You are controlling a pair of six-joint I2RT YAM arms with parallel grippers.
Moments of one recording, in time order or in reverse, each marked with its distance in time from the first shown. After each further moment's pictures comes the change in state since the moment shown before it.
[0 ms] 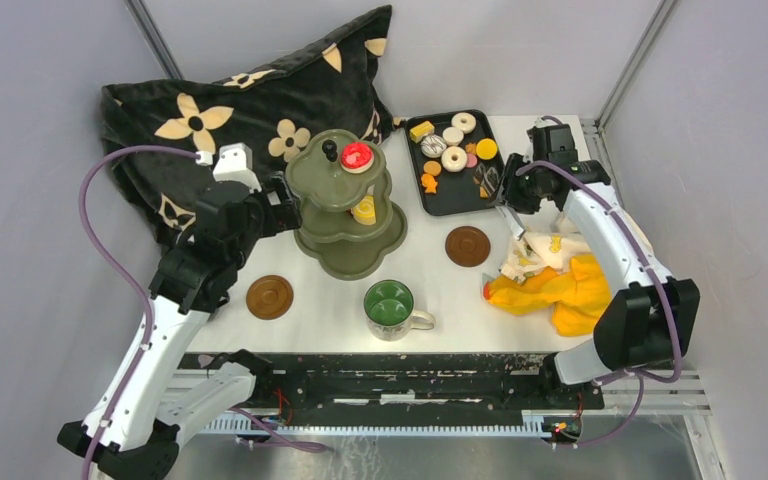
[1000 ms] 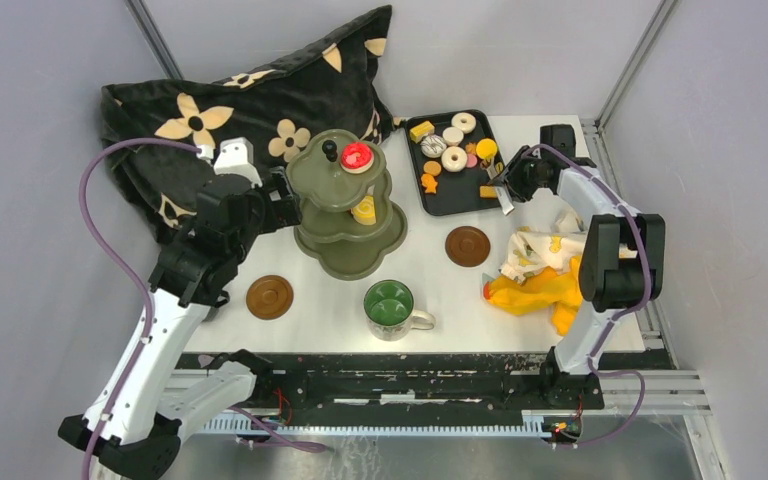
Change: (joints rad) left arm 0.000 0.040 0.055 -0.037 -0.005 0.000; right arm -0.159 0.354 0.014 0.370 -0.135 0.254
